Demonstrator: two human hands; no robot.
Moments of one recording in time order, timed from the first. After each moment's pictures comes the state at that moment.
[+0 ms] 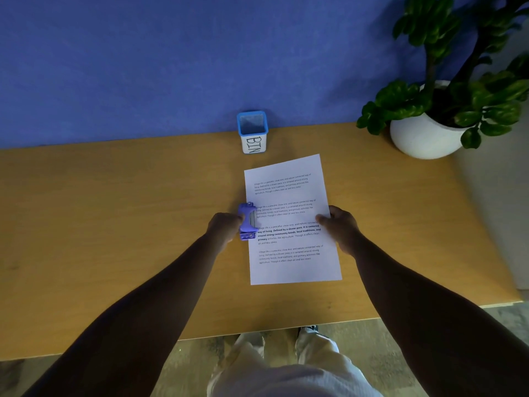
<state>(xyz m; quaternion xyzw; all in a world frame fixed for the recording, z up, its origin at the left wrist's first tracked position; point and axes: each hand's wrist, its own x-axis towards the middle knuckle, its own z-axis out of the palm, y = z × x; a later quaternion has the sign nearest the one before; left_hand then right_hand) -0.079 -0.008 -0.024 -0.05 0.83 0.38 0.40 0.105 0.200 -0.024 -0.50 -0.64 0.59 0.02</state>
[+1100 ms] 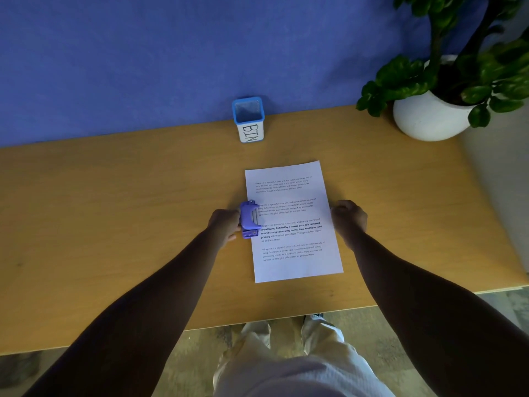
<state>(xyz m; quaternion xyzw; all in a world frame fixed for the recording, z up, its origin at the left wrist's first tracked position) -0.065 -0.005 -0.020 -0.15 0.80 0.38 0.44 0.117 0.204 -0.052 -0.61 -0.65 0.45 0.05</state>
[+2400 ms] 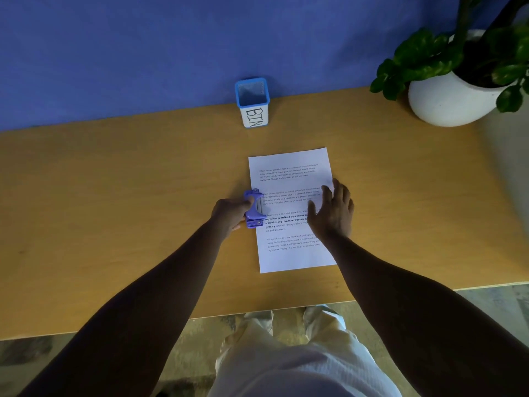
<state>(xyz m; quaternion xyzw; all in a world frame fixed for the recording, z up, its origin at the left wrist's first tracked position) -0.066 -0.009 -0.034 -0.09 0.80 0.39 0.44 0.101 0.154 -0.061 -0.42 -0.89 0.16 0.03</state>
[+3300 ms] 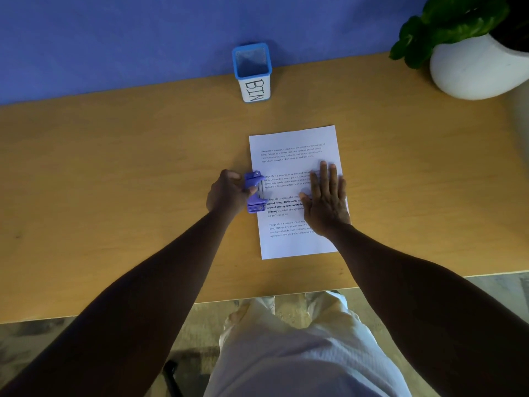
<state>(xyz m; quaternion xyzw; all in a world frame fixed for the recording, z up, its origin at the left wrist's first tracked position) -0.067 -0.010 -0.040 0.09 0.93 0.22 0.29 0.105 0.149 -0.106 -0.28 -0.95 0.13 -0.09</state>
